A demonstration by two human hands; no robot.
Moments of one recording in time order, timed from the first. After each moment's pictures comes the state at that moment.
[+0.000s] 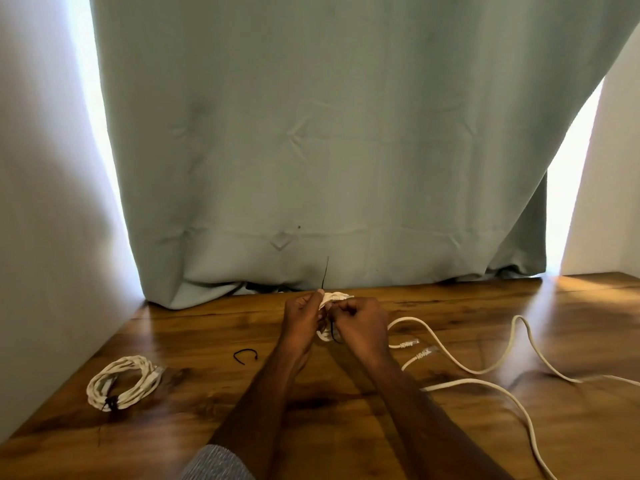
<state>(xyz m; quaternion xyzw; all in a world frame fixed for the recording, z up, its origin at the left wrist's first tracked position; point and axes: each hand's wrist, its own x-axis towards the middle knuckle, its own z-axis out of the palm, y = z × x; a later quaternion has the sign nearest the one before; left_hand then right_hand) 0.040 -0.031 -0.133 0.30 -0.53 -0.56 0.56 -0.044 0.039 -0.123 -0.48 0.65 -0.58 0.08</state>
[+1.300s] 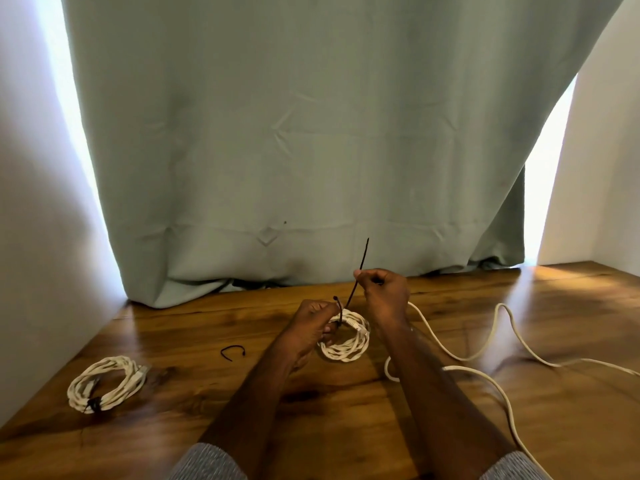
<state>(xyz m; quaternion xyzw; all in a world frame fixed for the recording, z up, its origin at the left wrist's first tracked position) 0.037 0.003 -0.127 0.30 -0.64 -0.60 0.37 -0.102 0.027 -0.108 -0.36 0.58 -0.73 0.11</state>
